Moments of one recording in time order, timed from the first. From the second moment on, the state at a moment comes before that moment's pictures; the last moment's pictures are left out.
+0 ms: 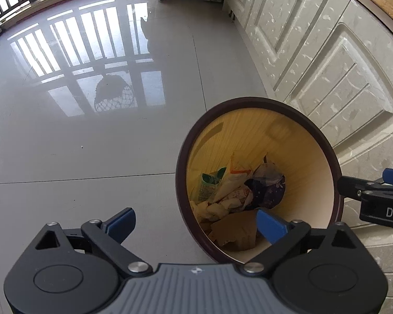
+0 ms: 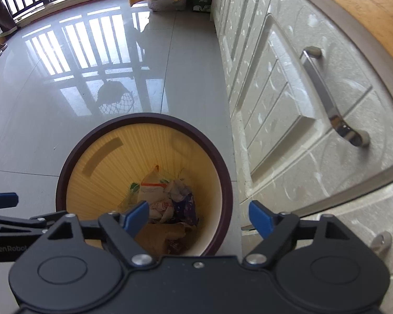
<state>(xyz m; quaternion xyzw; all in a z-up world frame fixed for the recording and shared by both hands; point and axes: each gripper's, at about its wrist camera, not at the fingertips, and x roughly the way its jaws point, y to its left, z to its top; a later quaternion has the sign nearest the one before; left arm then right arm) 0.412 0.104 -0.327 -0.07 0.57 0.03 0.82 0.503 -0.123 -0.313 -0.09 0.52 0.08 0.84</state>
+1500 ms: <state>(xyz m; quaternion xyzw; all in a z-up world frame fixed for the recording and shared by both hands) 0.265 0.113 -0.145 -0.07 0.44 0.04 0.89 0.352 -0.132 -0.140 -0.12 0.38 0.08 0.91</state>
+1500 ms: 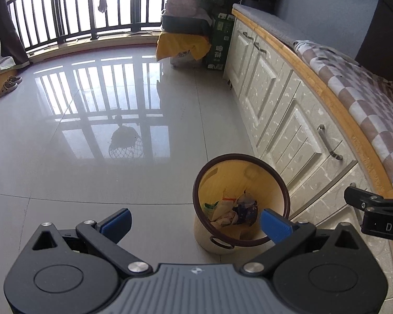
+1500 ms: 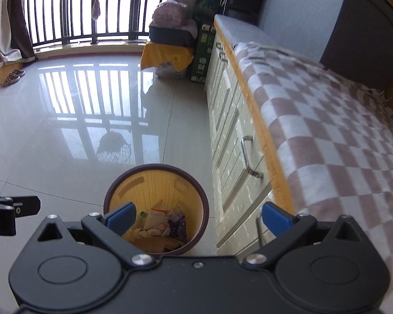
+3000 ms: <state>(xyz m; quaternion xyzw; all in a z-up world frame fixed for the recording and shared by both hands) 0.069 0.057 -0.074 -0.04 0.28 0.03 0.96 0.137 -0.226 -0.073 -0.09 0.25 0.06 0.96</state>
